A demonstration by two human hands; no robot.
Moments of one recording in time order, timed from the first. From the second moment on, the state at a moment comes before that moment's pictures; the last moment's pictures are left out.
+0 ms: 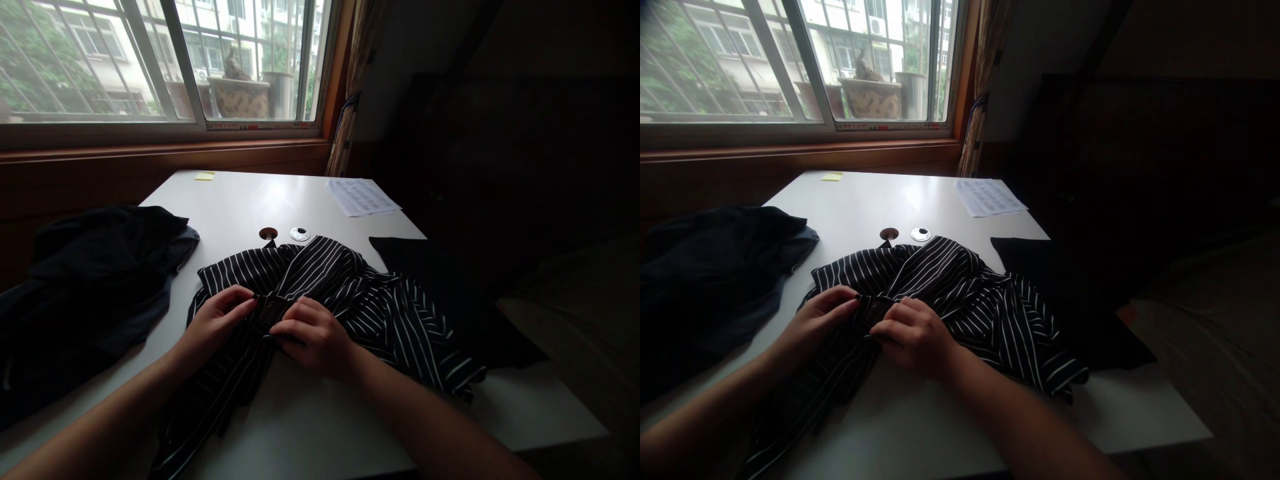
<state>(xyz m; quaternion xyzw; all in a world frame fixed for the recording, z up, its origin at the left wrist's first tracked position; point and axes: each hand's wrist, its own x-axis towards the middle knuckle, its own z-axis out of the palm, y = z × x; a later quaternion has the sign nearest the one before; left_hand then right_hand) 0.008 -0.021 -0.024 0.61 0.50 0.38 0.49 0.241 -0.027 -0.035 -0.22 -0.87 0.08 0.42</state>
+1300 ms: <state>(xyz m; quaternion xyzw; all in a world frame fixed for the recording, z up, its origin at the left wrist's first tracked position) 0.004 -0.022 -0.033 0.62 0.42 0.40 0.53 0.243 -0.028 -0.035 -0.25 -0.85 0.19 0.42</state>
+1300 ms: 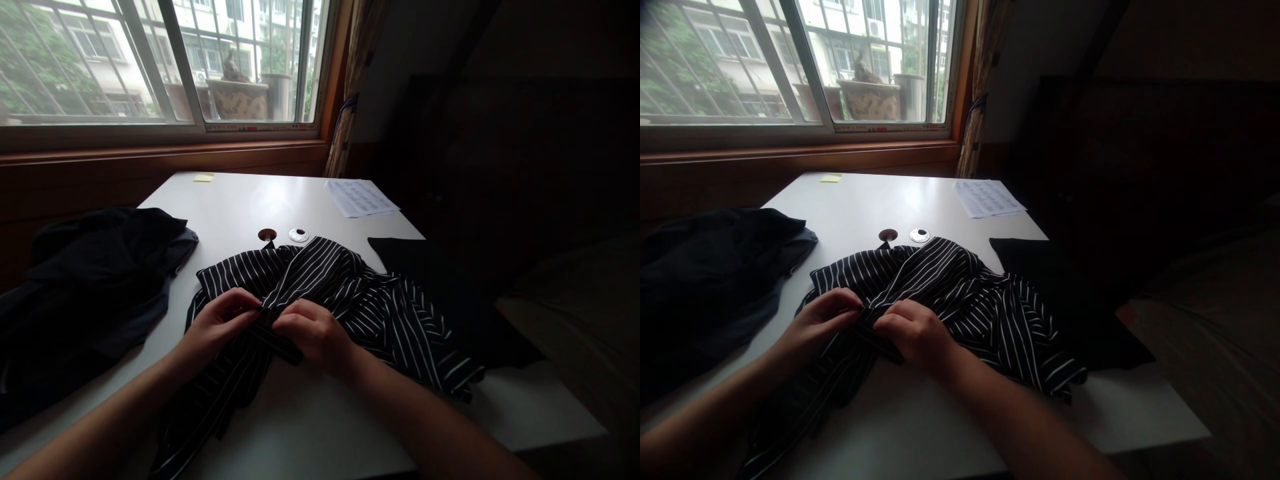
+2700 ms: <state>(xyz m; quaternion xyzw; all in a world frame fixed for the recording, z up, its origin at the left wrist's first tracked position) 0.006 -0.022 -0.018 0.67 0.42 0.37 0.48 0.264 -0.014 -0.017 -0.27 -0.87 0.25 0.33</state>
